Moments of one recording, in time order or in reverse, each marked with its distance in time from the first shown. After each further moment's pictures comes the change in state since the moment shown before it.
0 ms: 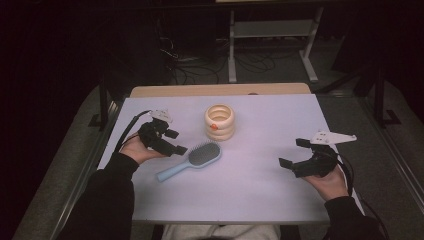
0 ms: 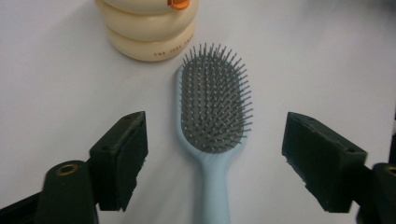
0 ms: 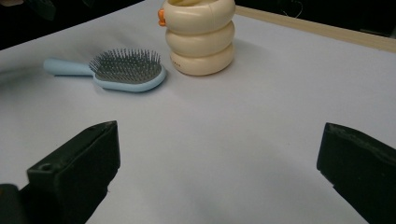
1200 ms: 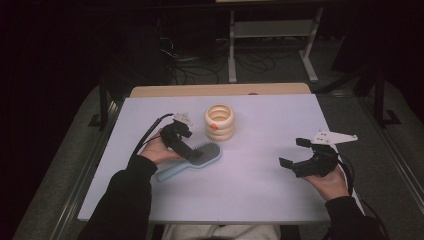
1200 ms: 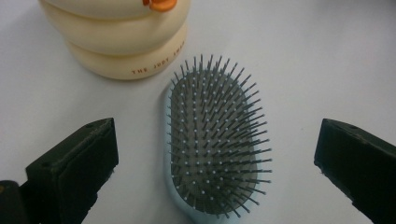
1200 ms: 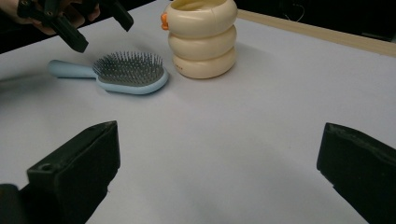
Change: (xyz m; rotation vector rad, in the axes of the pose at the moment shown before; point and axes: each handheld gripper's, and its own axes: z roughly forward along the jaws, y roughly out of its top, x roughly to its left) left arm 0.003 0.011 0.062 0.036 -0.040 0.018; right arm 0.000 0.001 -0.001 -0.011 0.009 -0.008
